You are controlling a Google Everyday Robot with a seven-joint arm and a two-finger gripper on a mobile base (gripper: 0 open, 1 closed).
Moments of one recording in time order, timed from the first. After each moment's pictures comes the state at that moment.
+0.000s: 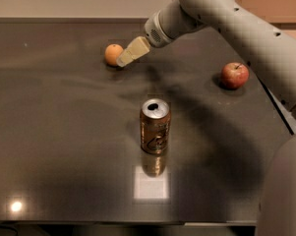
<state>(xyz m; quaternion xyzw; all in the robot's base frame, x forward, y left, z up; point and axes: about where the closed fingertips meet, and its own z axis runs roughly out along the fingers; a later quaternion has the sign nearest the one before) 0.725 0.034 0.905 -0.47 0.77 0.18 0.39</state>
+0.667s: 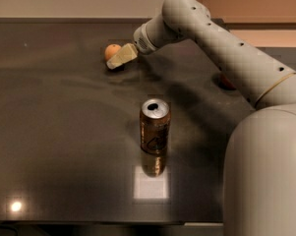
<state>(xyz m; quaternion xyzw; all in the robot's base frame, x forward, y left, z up) 0.773 0.070 0.860 -0.45 0.78 0.21 0.39</state>
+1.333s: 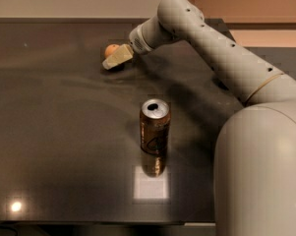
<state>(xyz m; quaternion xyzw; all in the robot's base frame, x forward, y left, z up) 0.781 0.086 0.853 -0.45 0.77 0.22 0.39</state>
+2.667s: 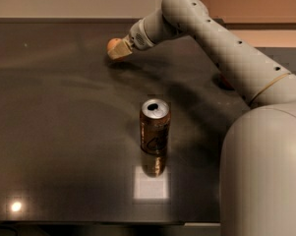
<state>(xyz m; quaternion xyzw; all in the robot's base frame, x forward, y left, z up) 0.769 0.088 0.877 -0.46 0.76 0.24 0.40</state>
